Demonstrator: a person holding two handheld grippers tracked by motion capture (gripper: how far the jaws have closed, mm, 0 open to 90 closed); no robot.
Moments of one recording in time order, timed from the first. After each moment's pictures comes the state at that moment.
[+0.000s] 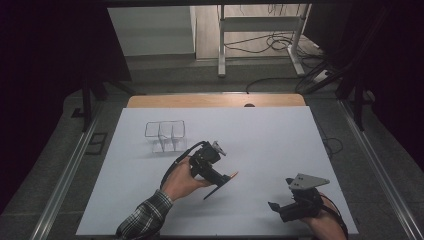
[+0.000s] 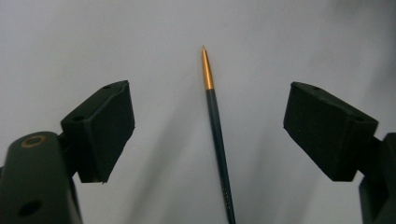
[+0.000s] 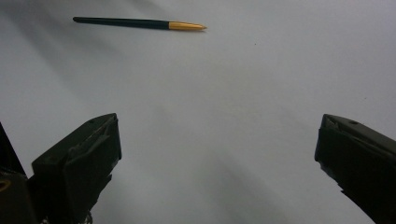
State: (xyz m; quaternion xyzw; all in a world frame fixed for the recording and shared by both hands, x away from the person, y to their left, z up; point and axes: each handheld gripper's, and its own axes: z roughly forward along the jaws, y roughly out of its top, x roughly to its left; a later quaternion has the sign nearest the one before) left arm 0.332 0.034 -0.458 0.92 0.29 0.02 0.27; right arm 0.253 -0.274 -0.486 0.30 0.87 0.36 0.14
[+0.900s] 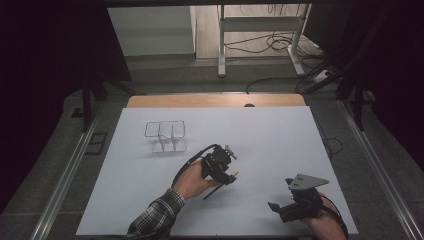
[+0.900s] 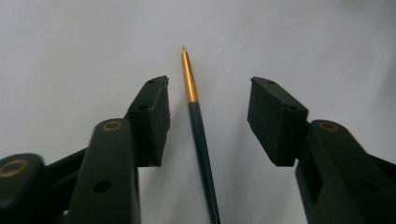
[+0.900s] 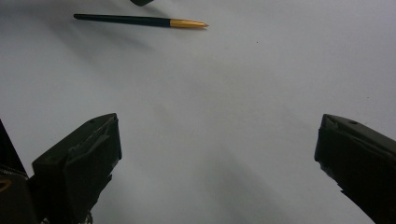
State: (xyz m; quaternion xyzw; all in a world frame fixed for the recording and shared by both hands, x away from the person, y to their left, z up) left arm 0.341 0.006 -0.479 0.93 0.27 0.00 0.23; right arm 0.253 -0.274 -0.487 0.30 0.87 0.36 0.14
